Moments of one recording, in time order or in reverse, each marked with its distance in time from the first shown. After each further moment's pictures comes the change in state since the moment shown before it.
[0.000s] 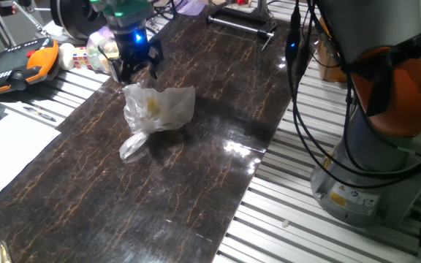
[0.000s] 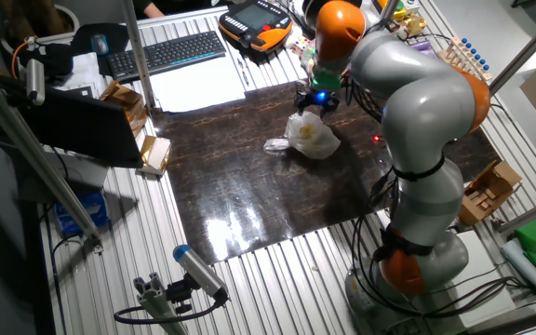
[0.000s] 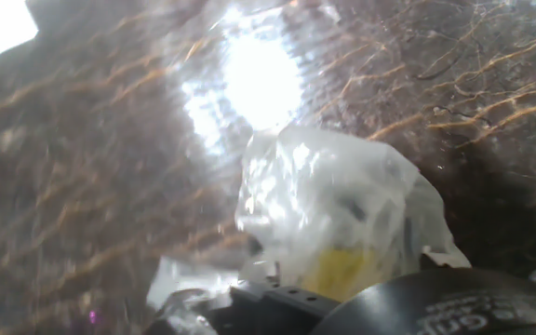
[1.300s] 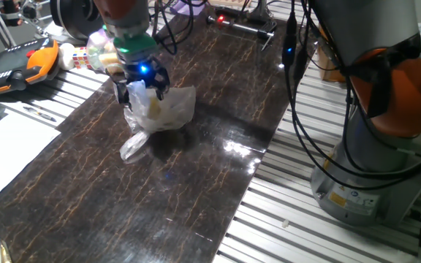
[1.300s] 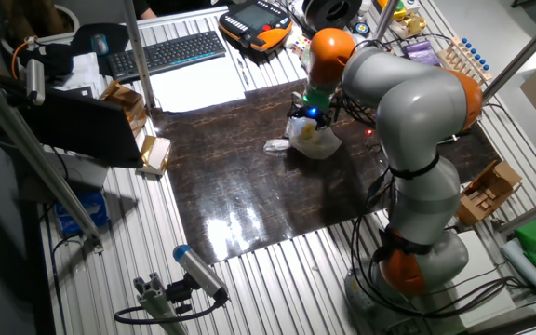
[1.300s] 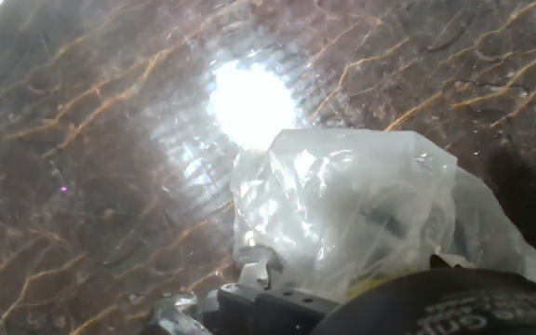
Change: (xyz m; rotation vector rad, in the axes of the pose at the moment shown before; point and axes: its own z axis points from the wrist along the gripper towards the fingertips) arm 0.008 0.005 0.065 -0.013 -0.060 0.119
